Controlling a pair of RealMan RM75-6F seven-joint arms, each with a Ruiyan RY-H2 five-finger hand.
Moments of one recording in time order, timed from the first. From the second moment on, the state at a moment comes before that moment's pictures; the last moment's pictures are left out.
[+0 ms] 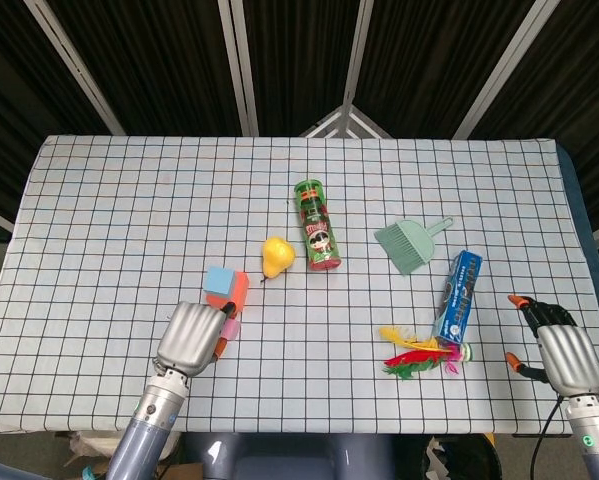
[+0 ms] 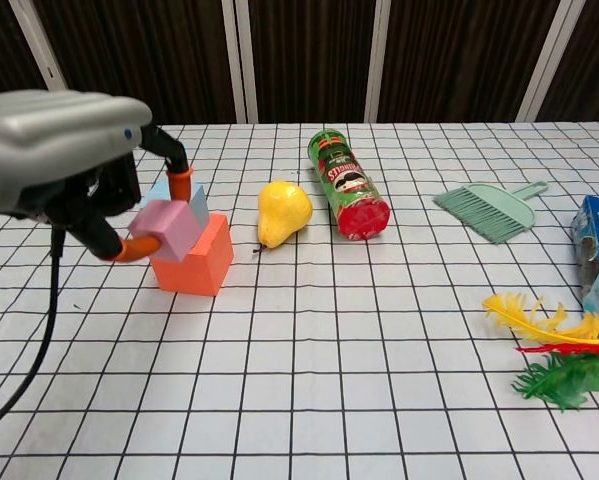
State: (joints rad) left arm -0.61 -1.64 -0.14 -2.26 0.95 1.54 1.29; right arm 0.14 -1.10 0.03 -1.57 -1.49 1.35 0.04
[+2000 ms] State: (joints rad) left arm -0.91 -1.67 -0.41 -2.02 0.47 1.65 1.31; right arm 0.16 -1.10 0.03 -1.56 -1.46 1.32 0.04
